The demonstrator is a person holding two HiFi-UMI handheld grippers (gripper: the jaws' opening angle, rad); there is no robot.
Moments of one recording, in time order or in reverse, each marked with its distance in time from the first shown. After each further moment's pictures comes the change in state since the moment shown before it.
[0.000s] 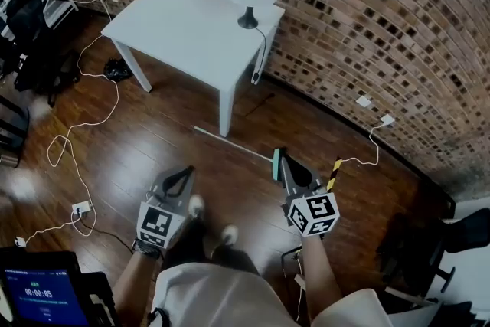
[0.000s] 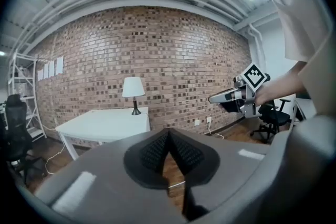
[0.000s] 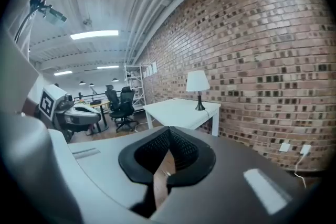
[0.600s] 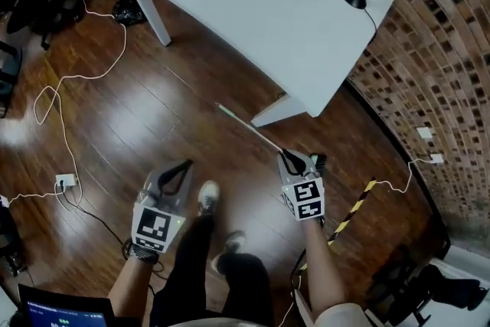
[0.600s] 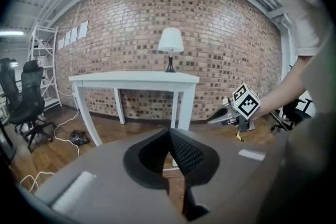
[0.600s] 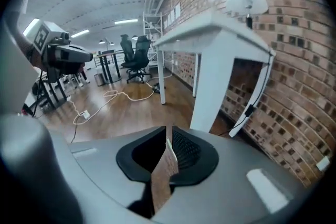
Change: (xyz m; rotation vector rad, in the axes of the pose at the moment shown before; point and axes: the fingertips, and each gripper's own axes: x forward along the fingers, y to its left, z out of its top) left arm 0.118 0.201 -0.260 -0.158 0.187 0.165; right arm 0.356 0.001 -0.288 -0.260 0.434 0.186
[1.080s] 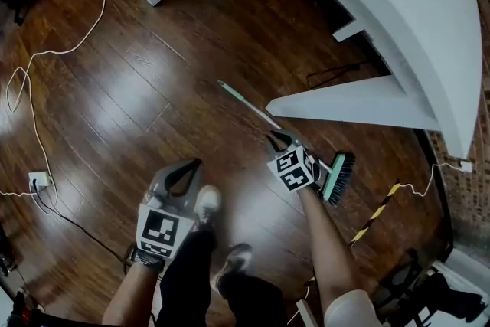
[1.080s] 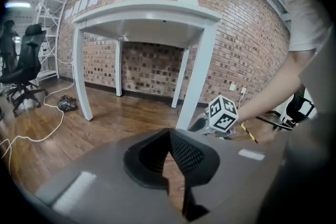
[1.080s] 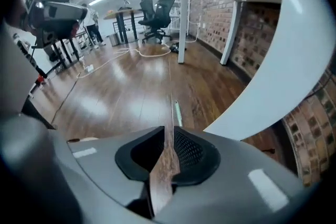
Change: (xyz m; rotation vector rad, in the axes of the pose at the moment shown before) left arm 0.144 0.022 -0.233 -0.132 0.096 -0.027; right arm 0.279 0.017 -0.197 -0.242 0.302 0.157
